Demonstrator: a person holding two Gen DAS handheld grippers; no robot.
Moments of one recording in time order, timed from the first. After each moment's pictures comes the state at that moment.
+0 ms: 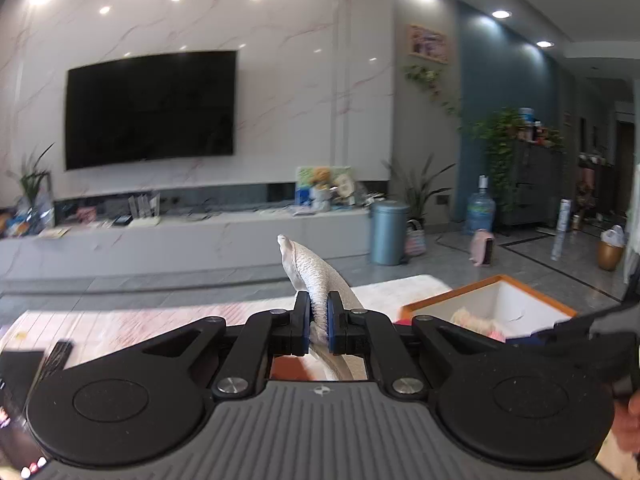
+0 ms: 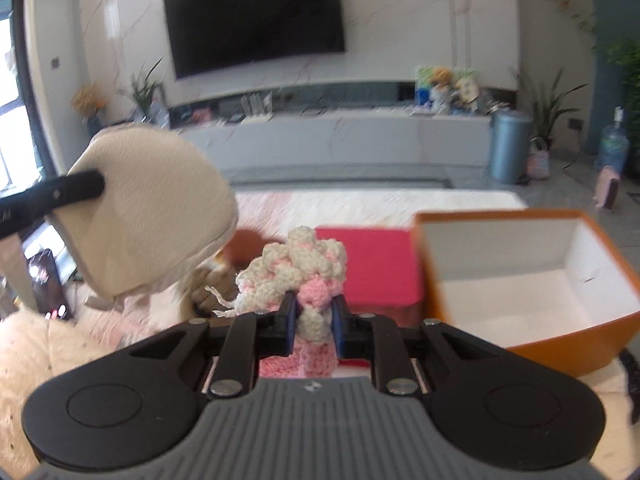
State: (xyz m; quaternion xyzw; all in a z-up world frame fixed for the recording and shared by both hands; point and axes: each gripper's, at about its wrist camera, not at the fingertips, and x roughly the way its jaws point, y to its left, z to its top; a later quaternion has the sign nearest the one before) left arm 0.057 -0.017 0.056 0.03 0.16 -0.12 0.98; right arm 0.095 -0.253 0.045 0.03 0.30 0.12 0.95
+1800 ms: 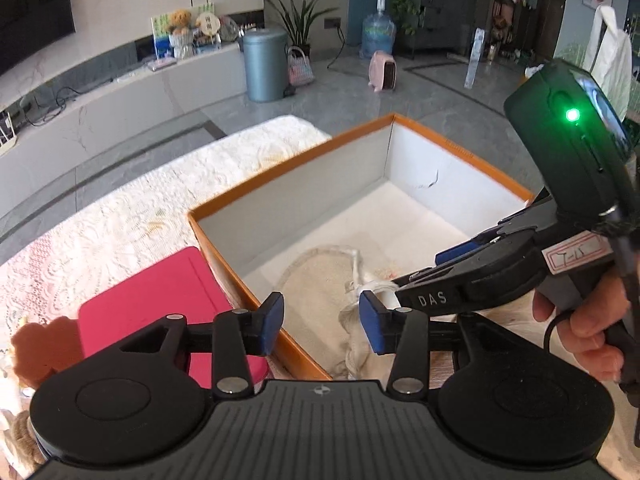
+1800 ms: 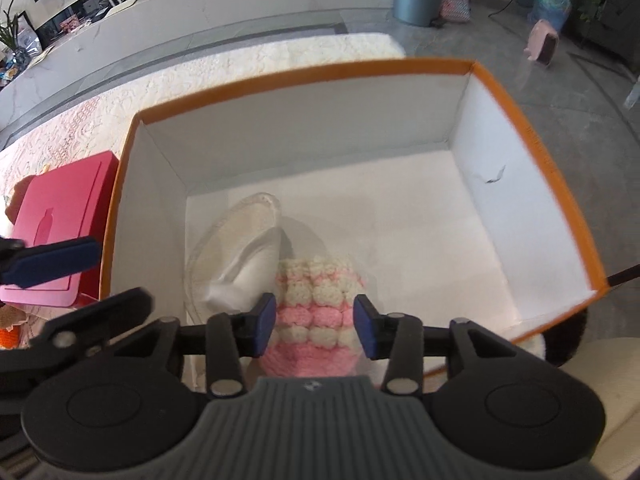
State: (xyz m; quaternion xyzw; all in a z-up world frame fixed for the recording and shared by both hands) left arm 0.215 -0.209 -0.018 0.11 0.40 -0.26 0.87; right arm 0.254 -0.406 -0.039 0.03 0.53 0.00 0.85
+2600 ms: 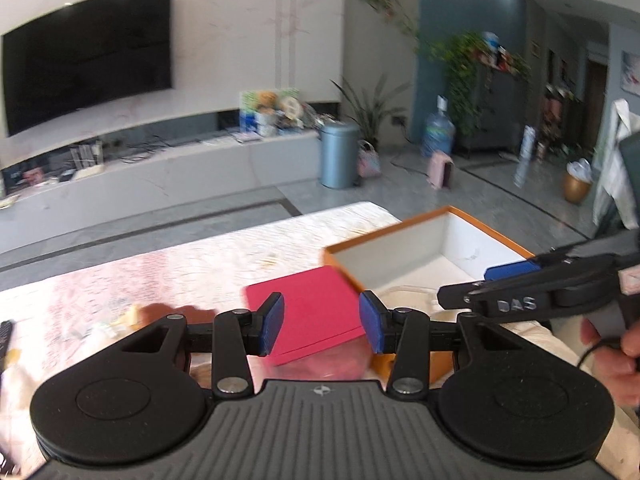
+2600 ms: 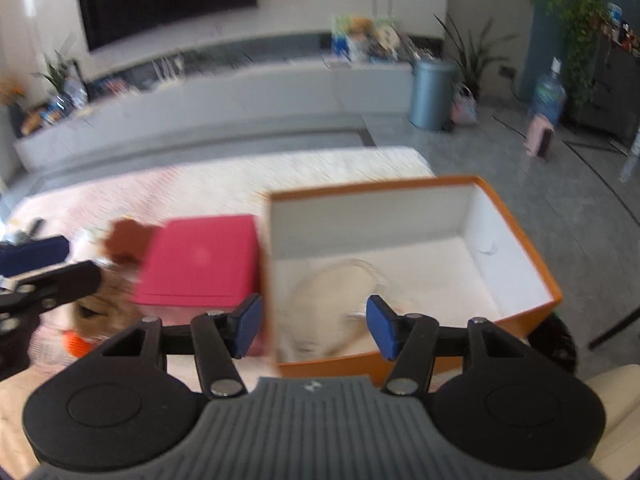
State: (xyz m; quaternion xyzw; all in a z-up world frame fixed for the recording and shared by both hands) left arm 0.123 -0.092 0.033 0.04 0.27 -0.17 0.95; right arm 0.142 -0.322 0.051 0.03 0.37 0.05 0.93
